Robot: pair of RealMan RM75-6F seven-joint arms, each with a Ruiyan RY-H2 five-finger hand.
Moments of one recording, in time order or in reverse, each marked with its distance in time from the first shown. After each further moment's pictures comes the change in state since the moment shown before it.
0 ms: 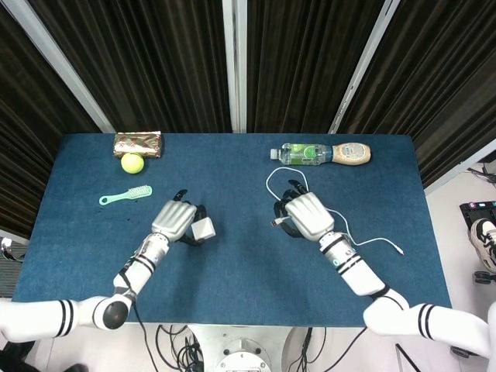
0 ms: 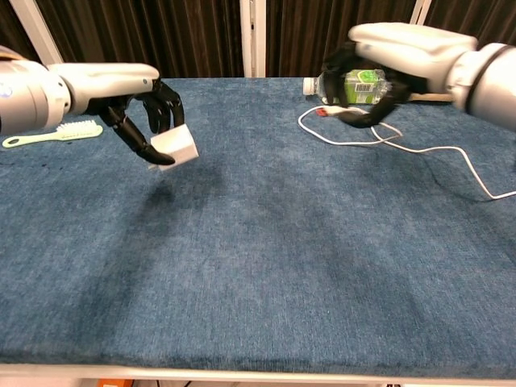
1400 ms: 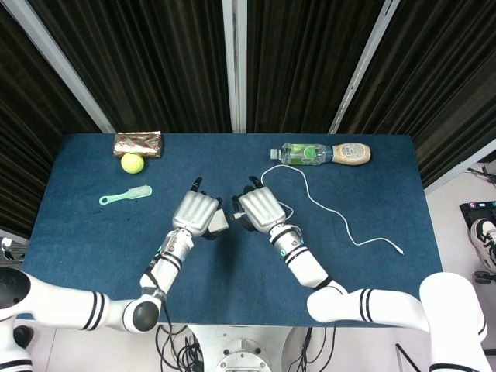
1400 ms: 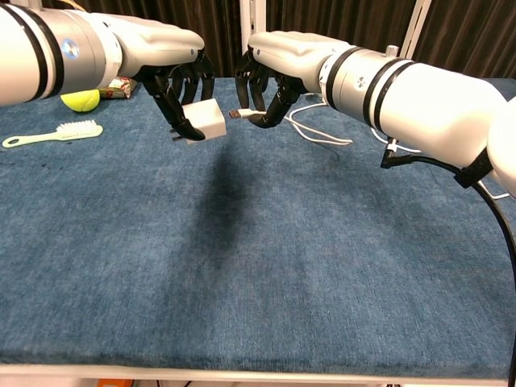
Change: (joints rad) left arm -0.247 -0.046 -0.010 -0.138 -0.318 0.250 0.396; right arm 0.241 -0.234 0.086 0.078 0.395 -0.013 -0.277
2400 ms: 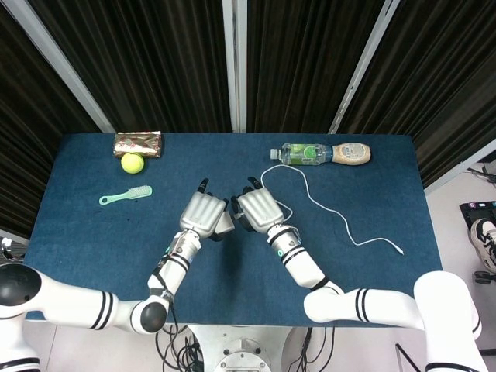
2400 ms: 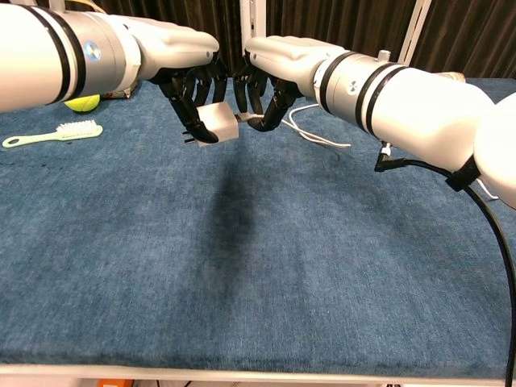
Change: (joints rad) left arm -0.041 -0.031 -0.013 0.006 -0.040 0.016 0.019; right arm 0.022 -0.017 -0.010 0.011 0.030 0.014 0.002
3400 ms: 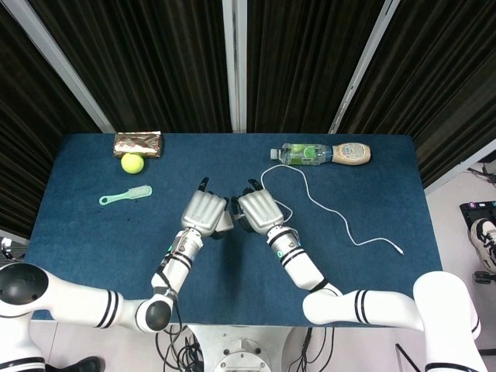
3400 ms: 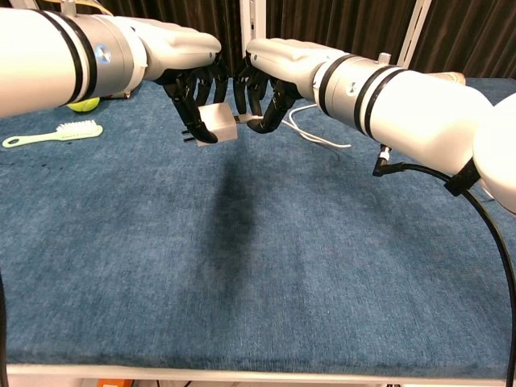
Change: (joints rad) left arm -0.014 -0.028 0.000 0.032 -0.018 0.020 0.013; right arm -0.001 -0.004 0.001 -0.014 0.028 0.012 0.014
